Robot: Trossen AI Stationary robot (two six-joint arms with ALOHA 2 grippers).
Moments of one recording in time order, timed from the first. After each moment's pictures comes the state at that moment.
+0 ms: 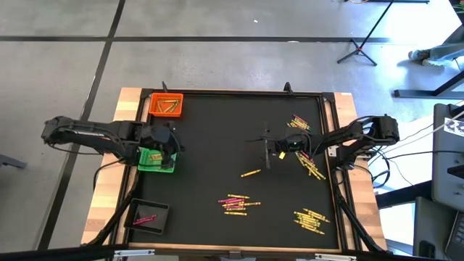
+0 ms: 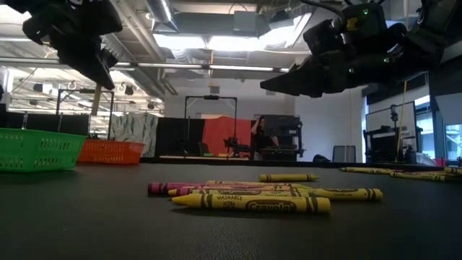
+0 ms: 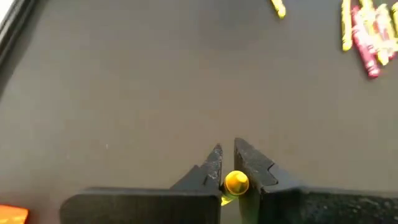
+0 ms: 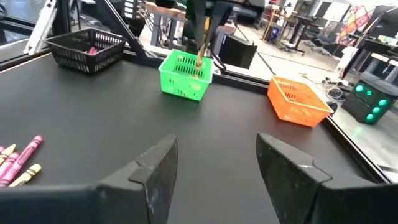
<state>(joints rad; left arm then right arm) -0.01 0.80 0.62 -0.67 -0.13 -0.08 -0.09 1.51 0.45 0.92 -0.13 -0.27</state>
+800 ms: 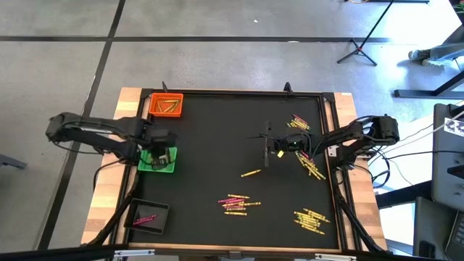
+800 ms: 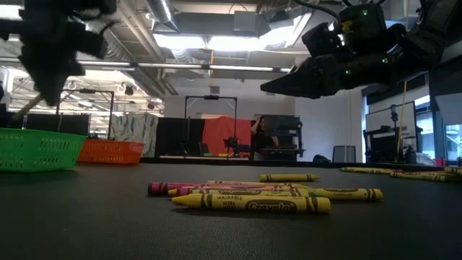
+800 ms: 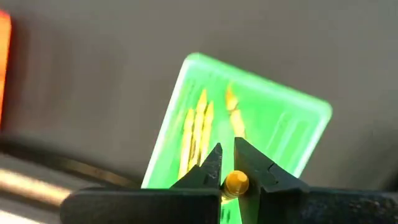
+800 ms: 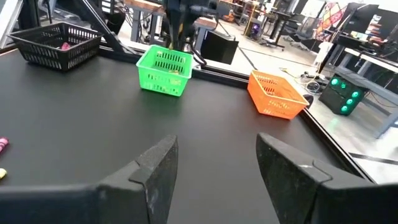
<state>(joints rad) 0.01 0.99 0.78 -1.24 -0.07 -0.33 -0.09 1.51 0.45 0.92 -0.05 -0.27</state>
